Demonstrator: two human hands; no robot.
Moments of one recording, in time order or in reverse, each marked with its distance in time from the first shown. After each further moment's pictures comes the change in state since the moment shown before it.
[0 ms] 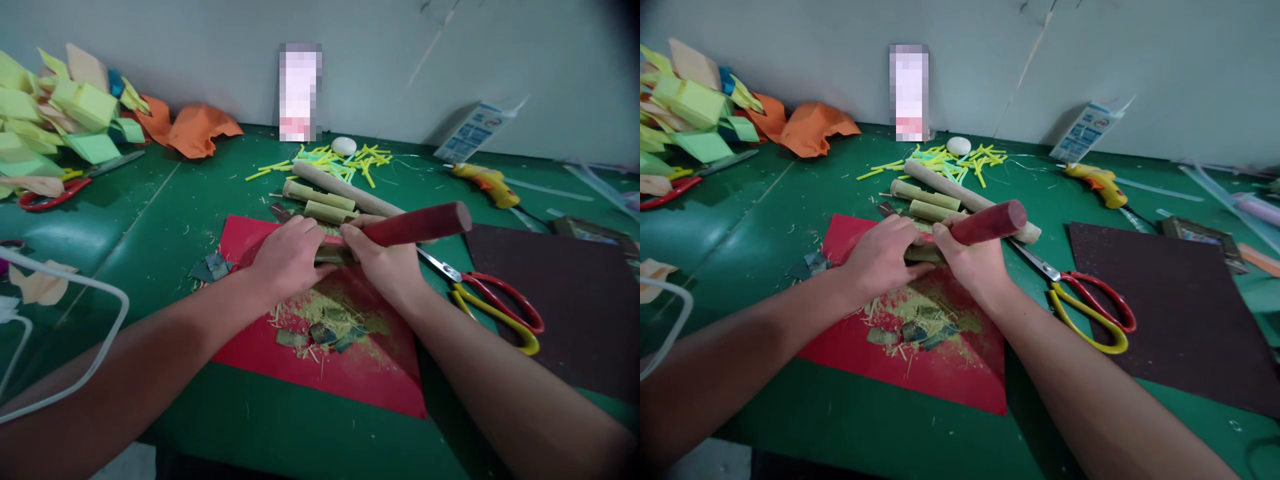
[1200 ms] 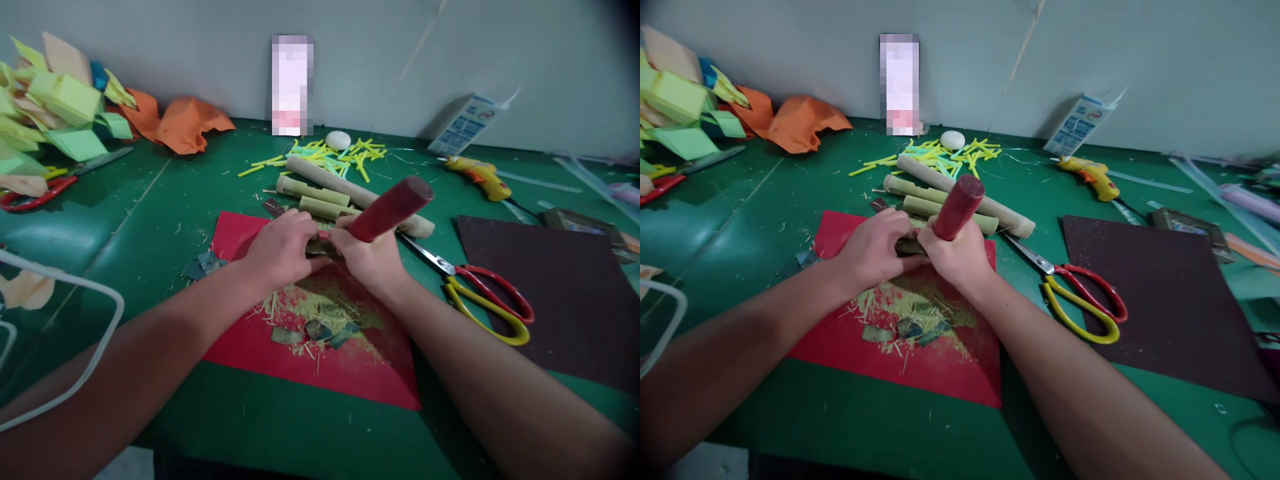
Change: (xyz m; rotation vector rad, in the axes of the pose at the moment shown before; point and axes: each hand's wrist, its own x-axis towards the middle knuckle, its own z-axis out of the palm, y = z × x) left_hand 0.007 -0.011 0.003 -0.082 0.029 0.038; right_hand 0.002 -0.004 0.008 0.050 -0.065 0.086
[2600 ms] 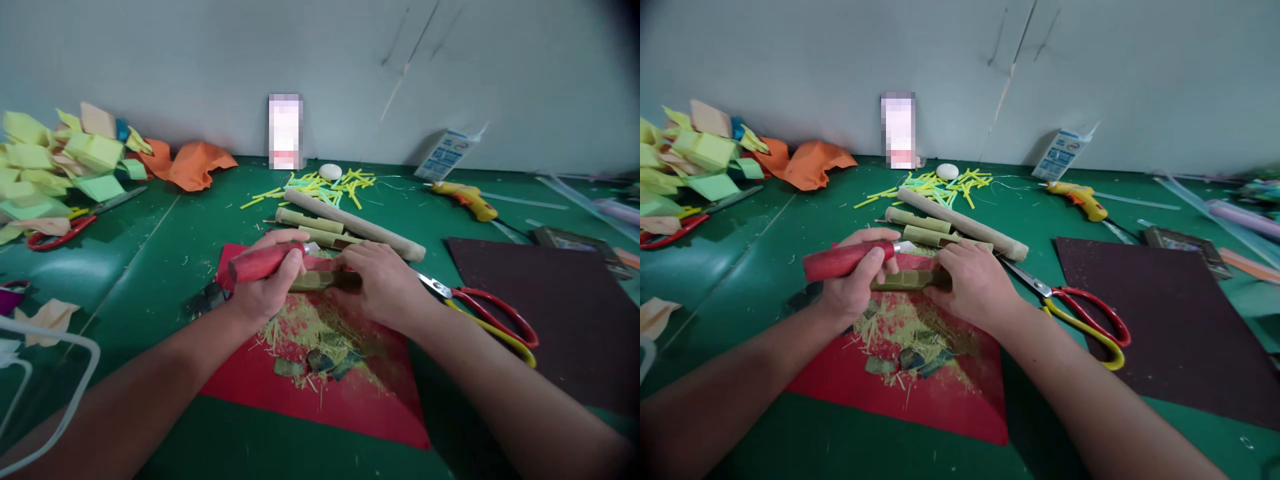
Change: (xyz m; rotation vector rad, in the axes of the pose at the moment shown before) left_hand -0.016 0.009 -0.011 -0.850 0.439 -0.253; right_hand -0.004 0.001 -0.041 -0.849 -0.317 -0.422
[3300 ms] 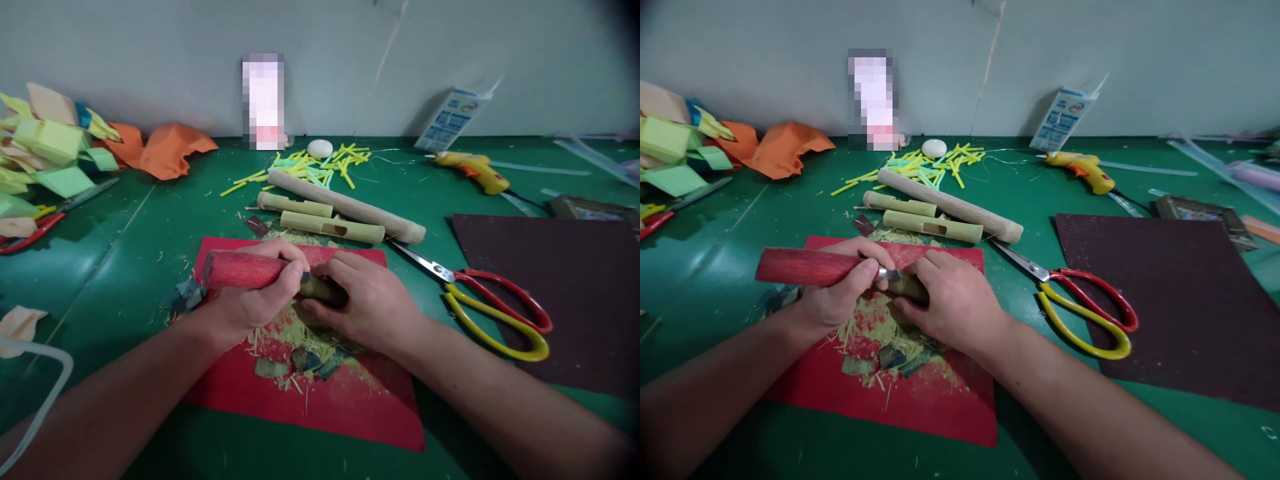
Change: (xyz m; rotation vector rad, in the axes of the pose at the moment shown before) left_hand -0.011 0.001 0.006 0.096 -0.257 -0.046; right_hand -0.024 -0.016 0.021 0.203 -0.006 0.078
